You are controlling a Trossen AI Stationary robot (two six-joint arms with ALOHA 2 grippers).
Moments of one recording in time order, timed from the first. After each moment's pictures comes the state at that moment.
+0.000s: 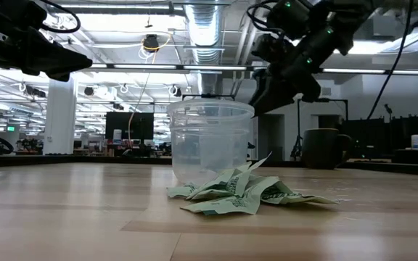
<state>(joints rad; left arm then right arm) -0.21 0.01 0.06 -0.11 -0.31 0.11 -0.13 1.50 0.85 -0.12 0.00 -0.47</state>
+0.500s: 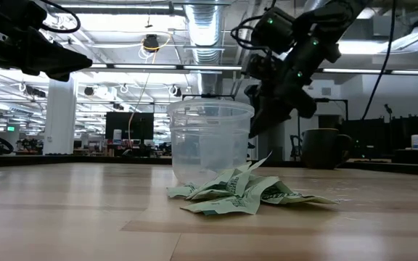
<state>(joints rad) -0.21 0.01 0.06 -0.11 -0.31 0.11 -0.13 1.64 0.91 -0.17 0.00 -0.47</state>
